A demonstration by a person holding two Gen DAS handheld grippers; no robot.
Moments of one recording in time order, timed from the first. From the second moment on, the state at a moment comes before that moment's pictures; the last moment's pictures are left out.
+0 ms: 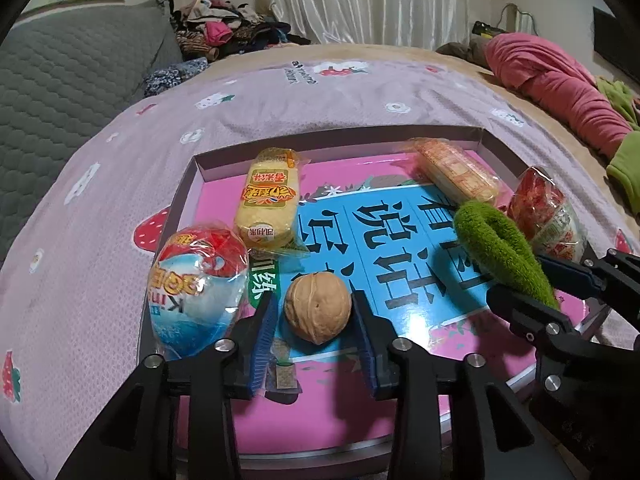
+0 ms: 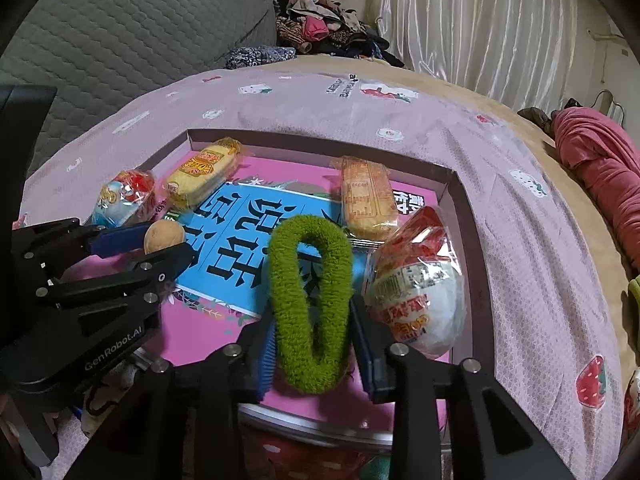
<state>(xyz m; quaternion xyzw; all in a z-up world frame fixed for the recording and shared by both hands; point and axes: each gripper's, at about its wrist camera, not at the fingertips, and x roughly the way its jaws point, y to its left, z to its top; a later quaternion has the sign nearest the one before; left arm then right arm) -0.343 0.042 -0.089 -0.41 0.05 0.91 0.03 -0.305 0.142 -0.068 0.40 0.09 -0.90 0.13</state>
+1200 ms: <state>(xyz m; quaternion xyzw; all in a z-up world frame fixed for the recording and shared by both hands) -0.321 0.042 -0.062 -0.47 0.03 0.88 0.10 -0.290 0.169 -0.029 0.36 0.00 -0.92 0.17</state>
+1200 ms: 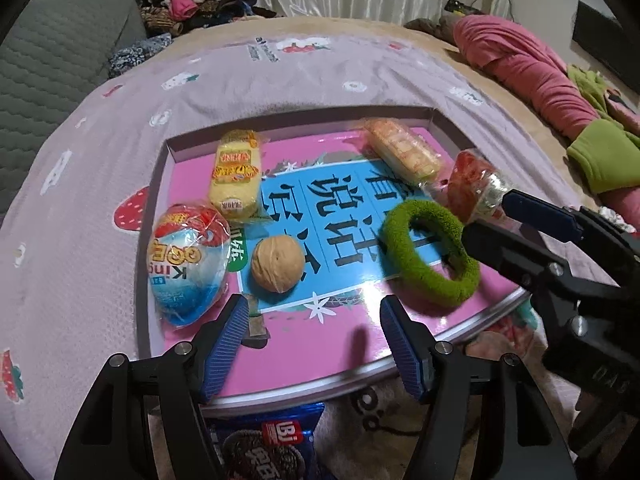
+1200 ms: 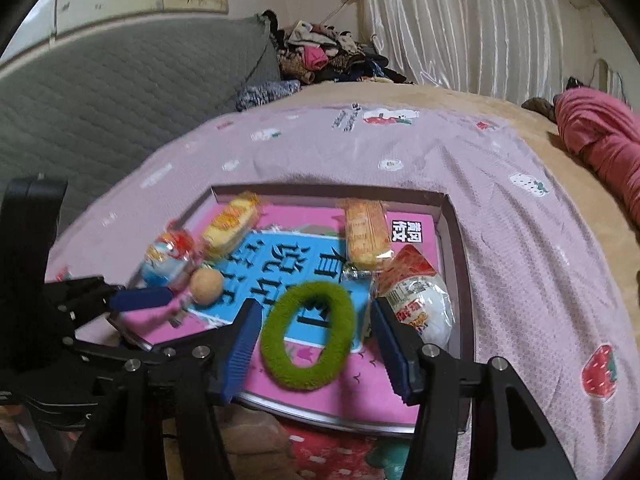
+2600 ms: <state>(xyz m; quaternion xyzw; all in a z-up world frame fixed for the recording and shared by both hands) -0.186 0.001 0.066 -0.30 0.00 0.95 -0.05 -0.175 0.184 0.091 0.26 -0.02 -0.95 0.15</state>
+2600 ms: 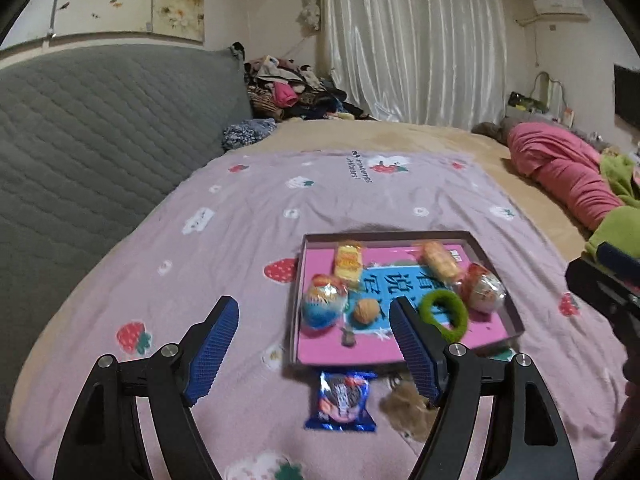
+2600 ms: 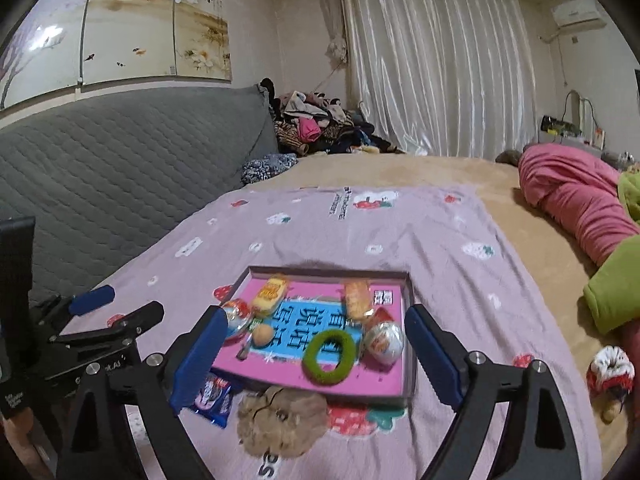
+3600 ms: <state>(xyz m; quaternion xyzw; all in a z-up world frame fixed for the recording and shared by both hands) -0.069 -0.011 0.121 -0.31 0.01 0.95 -0.04 -0.069 0.173 0.159 0.25 0.02 -0.96 0.12</state>
